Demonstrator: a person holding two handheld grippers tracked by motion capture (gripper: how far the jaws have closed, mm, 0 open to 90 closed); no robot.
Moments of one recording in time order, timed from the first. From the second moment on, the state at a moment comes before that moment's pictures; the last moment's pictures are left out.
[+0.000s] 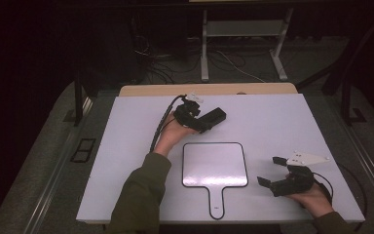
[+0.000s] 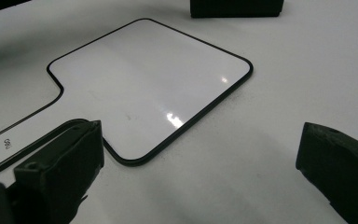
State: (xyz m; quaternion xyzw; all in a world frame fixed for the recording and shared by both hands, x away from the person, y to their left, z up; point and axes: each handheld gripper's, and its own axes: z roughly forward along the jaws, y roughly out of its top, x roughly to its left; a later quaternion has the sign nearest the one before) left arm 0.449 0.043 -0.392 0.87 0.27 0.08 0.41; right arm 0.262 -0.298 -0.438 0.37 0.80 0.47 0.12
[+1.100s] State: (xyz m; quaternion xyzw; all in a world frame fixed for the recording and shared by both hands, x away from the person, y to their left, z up) left arm 0.351 0.103 -0.409 0.85 0.28 0.11 0.44; right arm 0.263 -0.295 -0.442 0.37 0.80 0.46 0.11
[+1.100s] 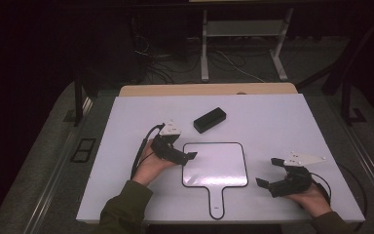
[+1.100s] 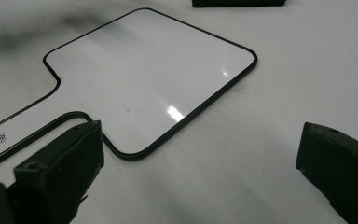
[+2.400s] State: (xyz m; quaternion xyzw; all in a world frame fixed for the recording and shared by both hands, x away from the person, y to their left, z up) left arm 0.284 0.165 -0.440 0.83 0.29 0.10 0.47; right arm 0.263 -0.295 -0.443 0.37 0.80 0.46 0.12
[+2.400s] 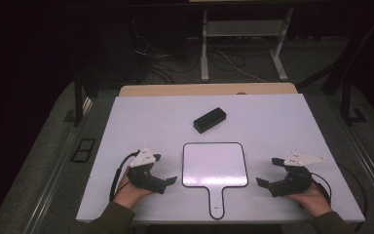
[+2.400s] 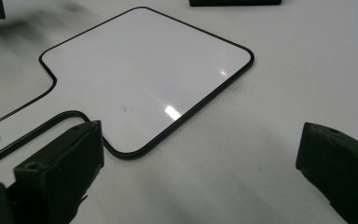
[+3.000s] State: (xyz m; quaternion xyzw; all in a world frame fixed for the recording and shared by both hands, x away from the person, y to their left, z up) left arm 0.277 0.170 -0.445 0.83 0.30 0.09 0.46; right arm 0.264 -0.296 -0.443 0.37 0.80 0.45 0.12
